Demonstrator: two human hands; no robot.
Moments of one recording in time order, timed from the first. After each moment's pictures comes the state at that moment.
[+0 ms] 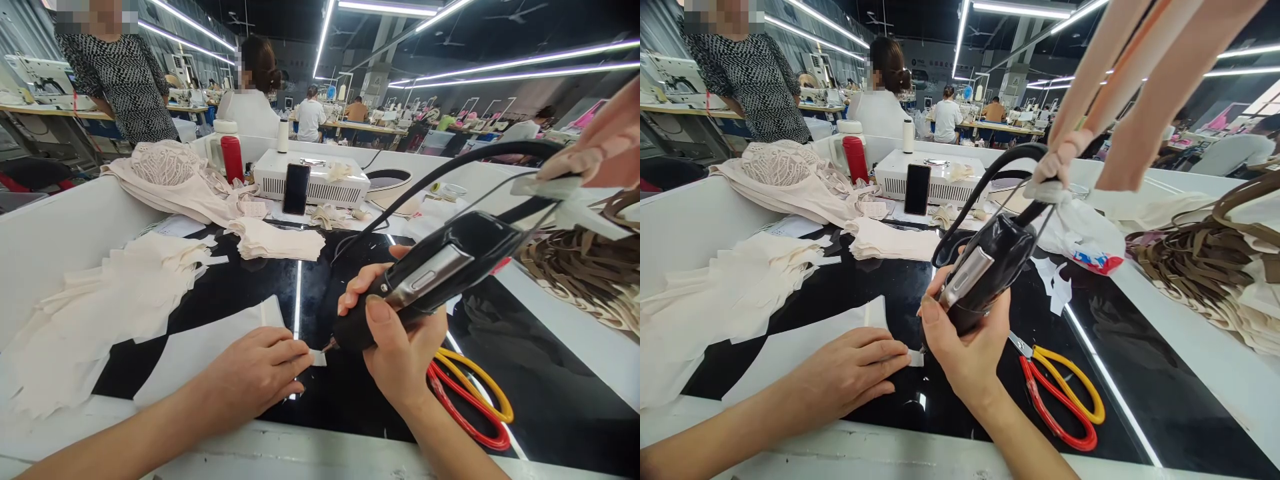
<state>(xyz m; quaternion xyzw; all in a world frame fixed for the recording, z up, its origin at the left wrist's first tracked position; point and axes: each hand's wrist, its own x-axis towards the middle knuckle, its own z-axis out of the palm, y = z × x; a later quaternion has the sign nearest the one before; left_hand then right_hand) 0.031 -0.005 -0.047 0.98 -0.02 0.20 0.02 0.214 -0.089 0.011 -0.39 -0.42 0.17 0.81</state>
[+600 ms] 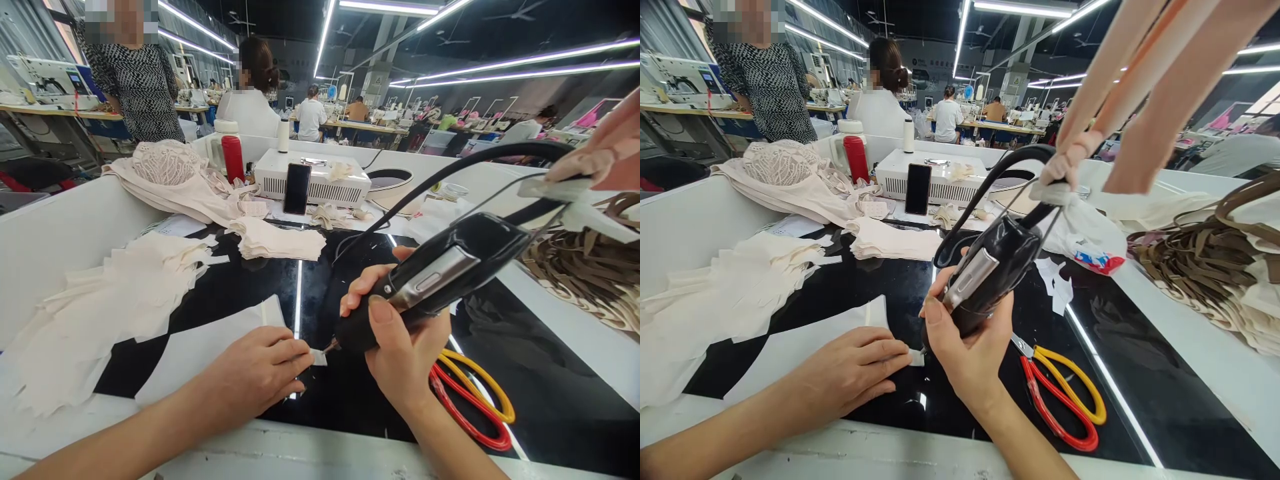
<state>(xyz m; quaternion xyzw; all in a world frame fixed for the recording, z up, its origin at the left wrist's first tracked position) 0.030 -0.003 -0.049 0.98 -0.02 0.21 0.03 0.213 -0.088 0.008 -0.39 -0.43 0.15 0.80</state>
